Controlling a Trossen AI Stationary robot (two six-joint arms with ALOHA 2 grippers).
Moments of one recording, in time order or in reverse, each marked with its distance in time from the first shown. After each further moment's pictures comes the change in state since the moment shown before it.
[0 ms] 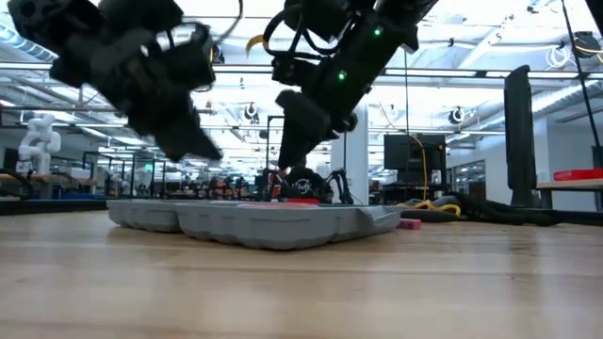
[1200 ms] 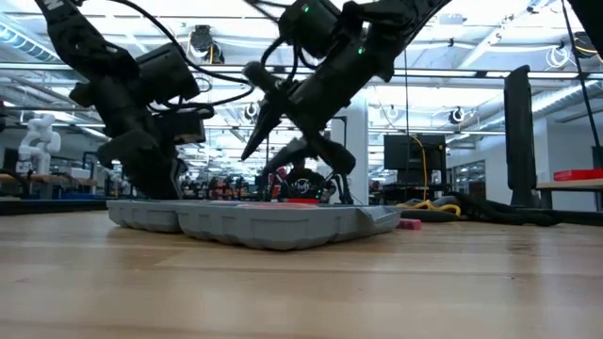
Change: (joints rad) left arm 0.341 0.032 -0.022 -0.344 0.119 0.349; right arm -0.079 0.059 0.000 0.223 -0.300 0.863
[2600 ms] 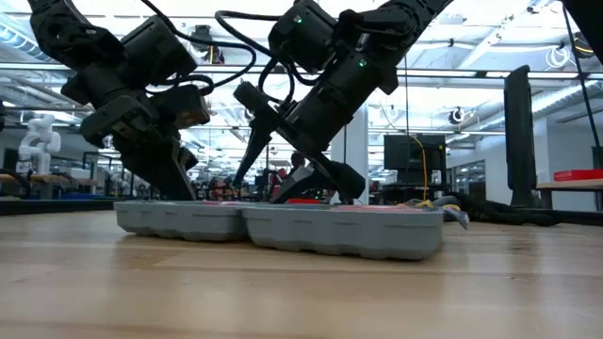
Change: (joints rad) left arm -0.179 0.009 0.000 0.152 0.017 -0.115; right arm 0.056 0.065 0.000 -0.014 0.021 0.156
